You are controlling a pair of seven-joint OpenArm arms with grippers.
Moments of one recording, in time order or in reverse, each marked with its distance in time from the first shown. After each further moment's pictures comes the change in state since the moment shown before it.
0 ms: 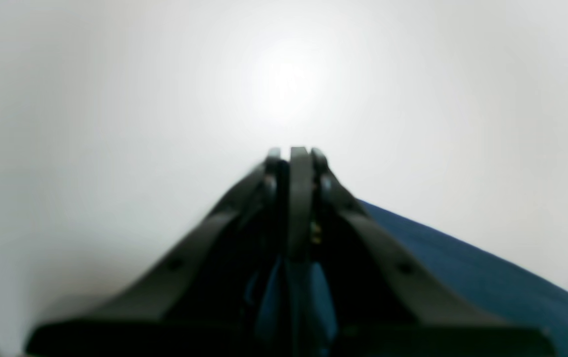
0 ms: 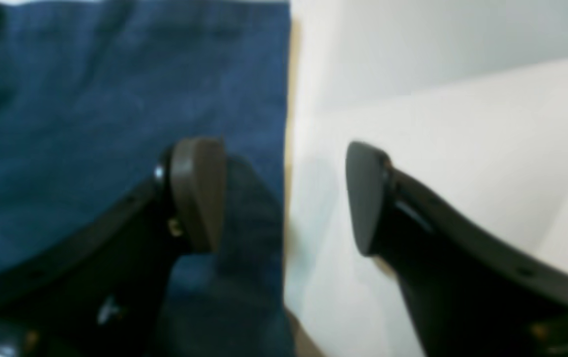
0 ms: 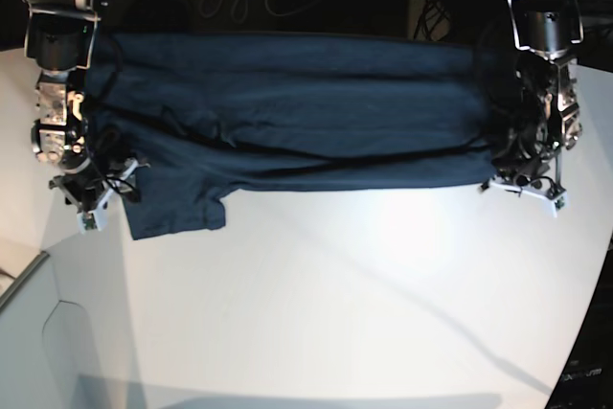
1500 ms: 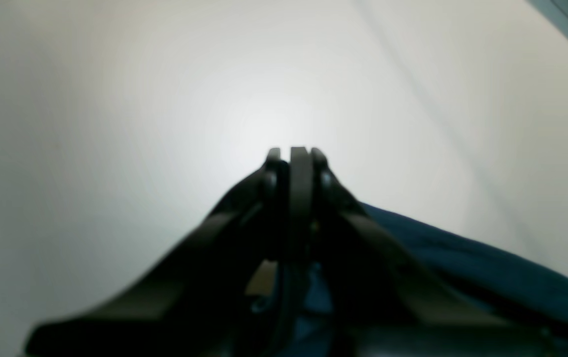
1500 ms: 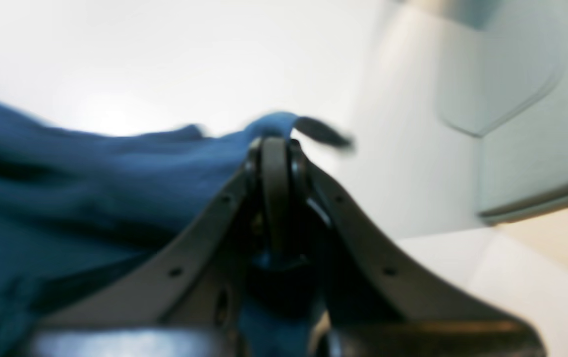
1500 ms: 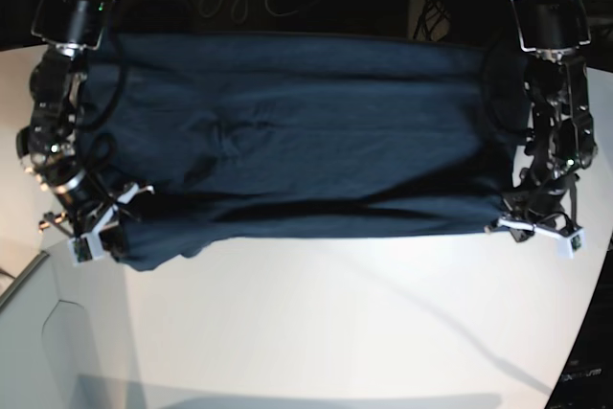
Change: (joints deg) left arm 1.4 0.0 -0.3 16.2 -0.4 0.0 0.5; right arm -7.5 -6.1 6.4 30.3 -1.0 8.9 -1.5
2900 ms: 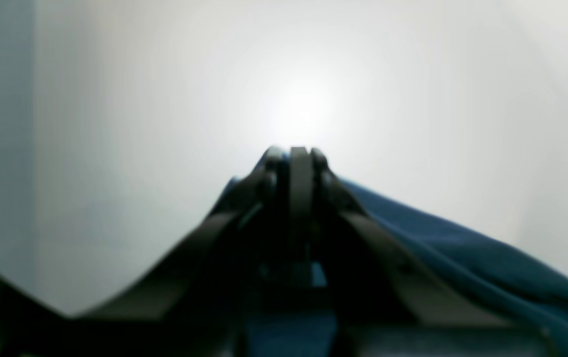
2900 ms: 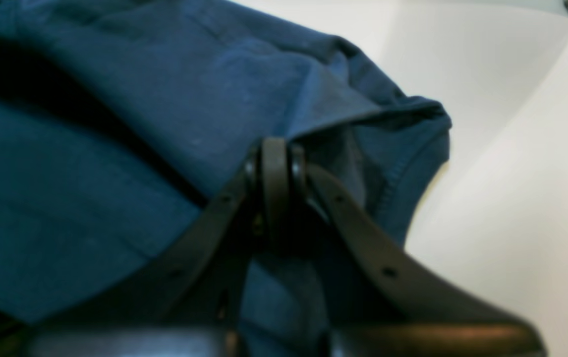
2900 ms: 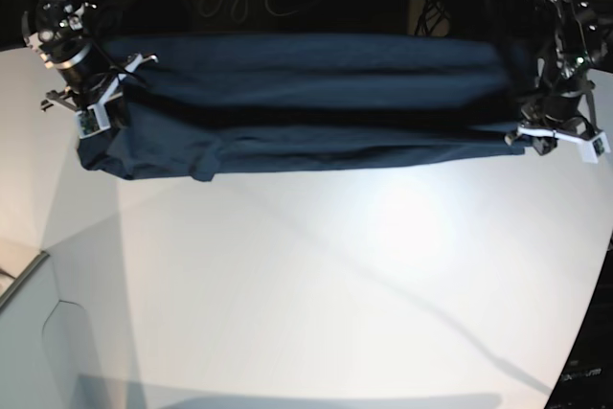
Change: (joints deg) left arm 21.8 4.3 -10.8 16.2 0.1 0.0 0.0; right arm -25.5 -2.2 2.8 11.3 0.2 0.4 0.6
